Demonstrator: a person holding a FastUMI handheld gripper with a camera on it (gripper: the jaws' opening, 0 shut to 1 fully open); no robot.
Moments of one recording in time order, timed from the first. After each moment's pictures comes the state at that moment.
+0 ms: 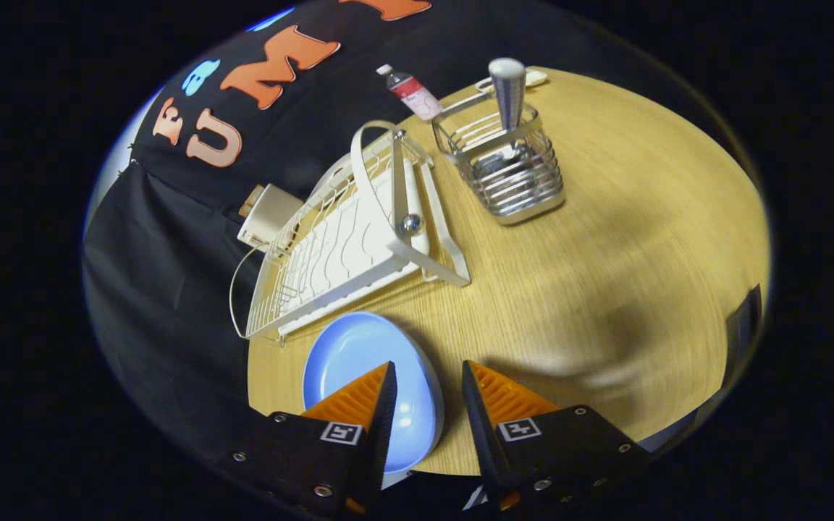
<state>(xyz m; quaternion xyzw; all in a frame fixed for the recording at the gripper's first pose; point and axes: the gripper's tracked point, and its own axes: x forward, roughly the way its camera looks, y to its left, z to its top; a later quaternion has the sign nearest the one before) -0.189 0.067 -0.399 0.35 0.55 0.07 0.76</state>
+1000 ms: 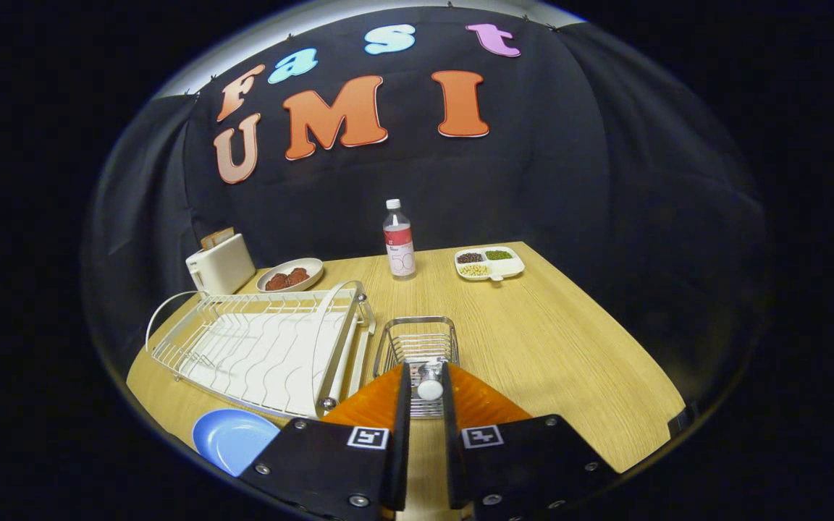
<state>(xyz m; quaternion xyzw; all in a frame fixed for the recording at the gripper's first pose) -0.073 -0.046 -0.371 0.12 0.35 -0.01 0.93</state>
